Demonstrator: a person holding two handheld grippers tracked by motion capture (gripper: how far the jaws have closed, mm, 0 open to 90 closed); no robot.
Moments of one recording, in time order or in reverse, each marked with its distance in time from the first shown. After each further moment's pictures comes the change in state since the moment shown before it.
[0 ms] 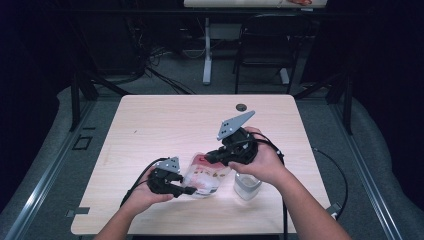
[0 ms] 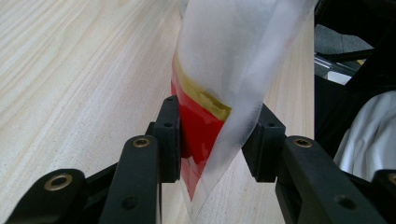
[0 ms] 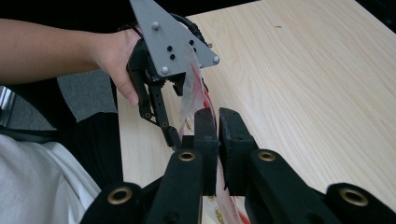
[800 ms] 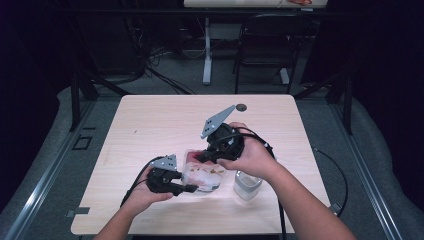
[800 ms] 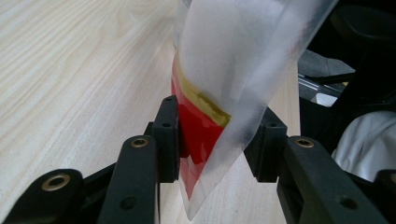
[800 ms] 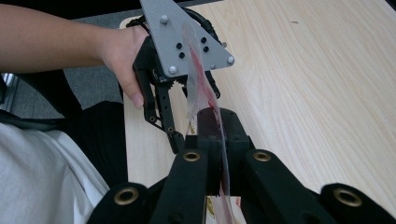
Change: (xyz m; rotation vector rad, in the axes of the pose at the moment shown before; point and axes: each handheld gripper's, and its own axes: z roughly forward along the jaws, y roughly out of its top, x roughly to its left) left arm -0.001 0.001 -0.006 -0.108 -0.031 -0.003; right arm 0.006 0.030 0.014 0.091 0.029 -0.044
